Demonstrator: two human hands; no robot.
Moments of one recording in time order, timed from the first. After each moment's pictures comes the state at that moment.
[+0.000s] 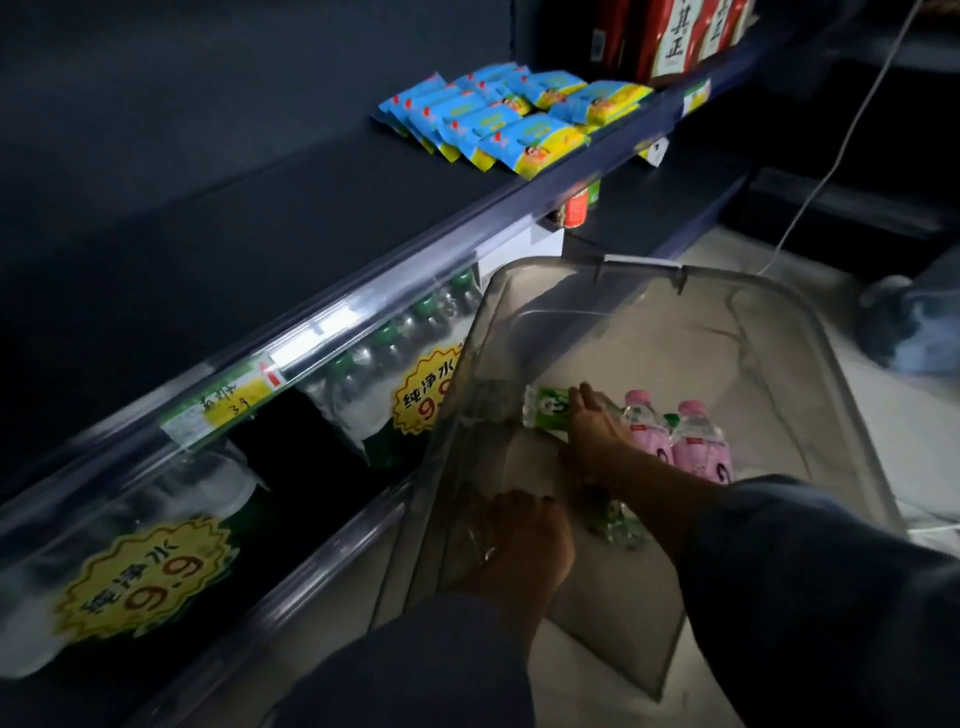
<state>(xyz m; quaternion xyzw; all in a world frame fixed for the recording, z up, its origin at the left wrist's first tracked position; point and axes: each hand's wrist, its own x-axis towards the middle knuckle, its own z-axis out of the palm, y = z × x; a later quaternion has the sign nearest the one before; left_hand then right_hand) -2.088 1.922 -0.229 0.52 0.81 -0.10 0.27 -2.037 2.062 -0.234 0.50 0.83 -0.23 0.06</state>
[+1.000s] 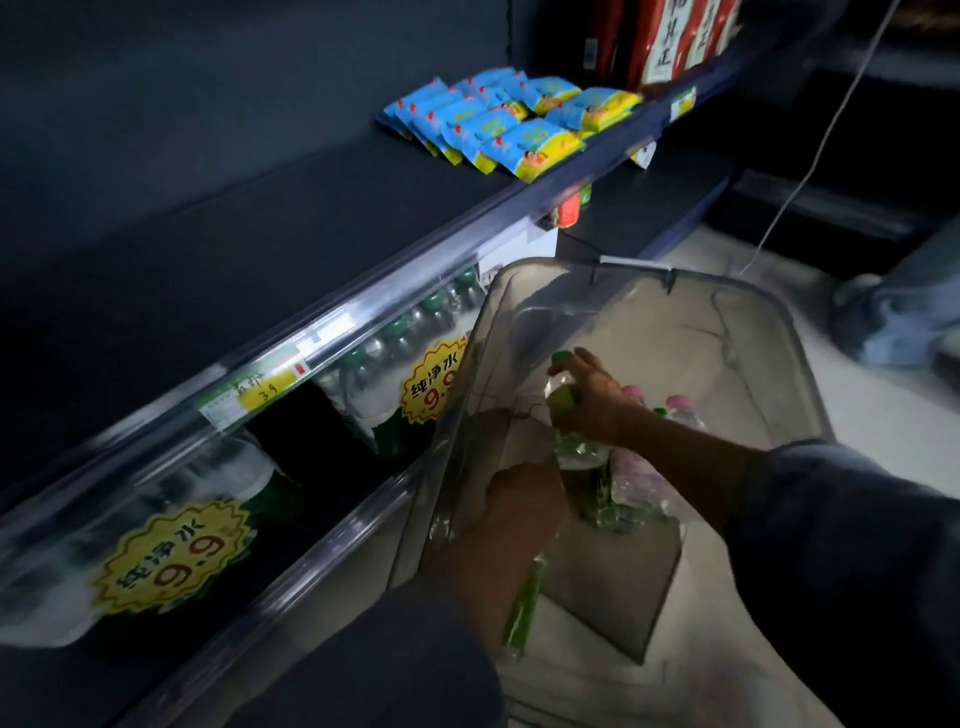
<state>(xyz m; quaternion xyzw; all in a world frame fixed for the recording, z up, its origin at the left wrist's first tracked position) -2.097 1.917 -0.171 0.56 0.78 -0.07 0.27 -2.027 2.065 -0.189 0.44 0.83 -0.33 -0.07</state>
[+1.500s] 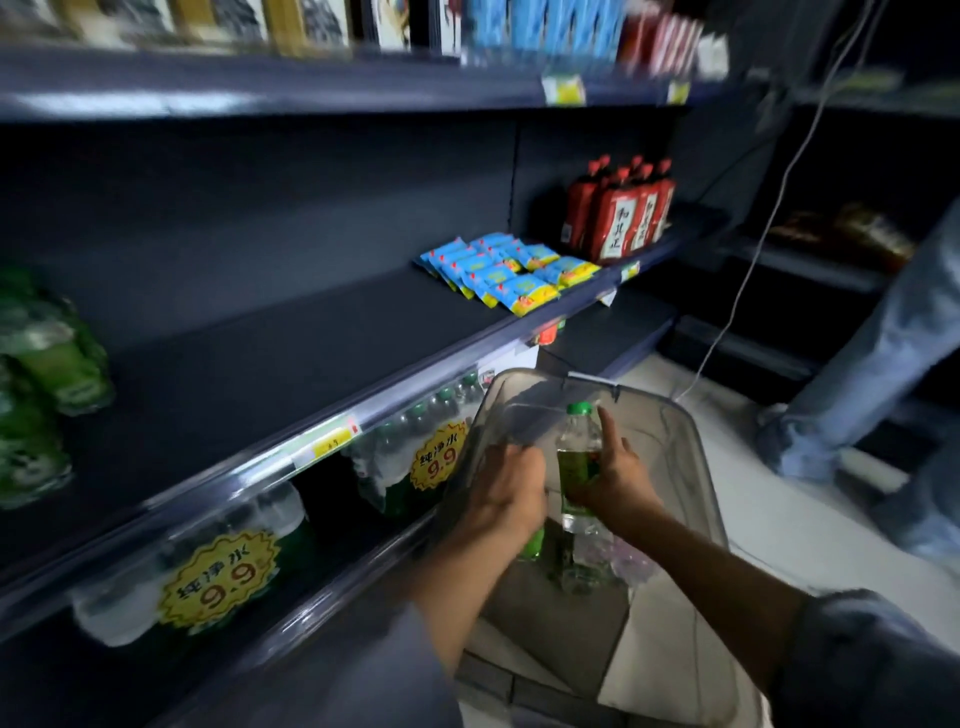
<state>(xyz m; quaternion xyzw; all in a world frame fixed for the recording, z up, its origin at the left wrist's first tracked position) -2.090 1.872 -0.046 0.50 0.82 0.24 0.16 -1.963 1.962 -0.069 0.50 0.78 -0.31 -0.21</state>
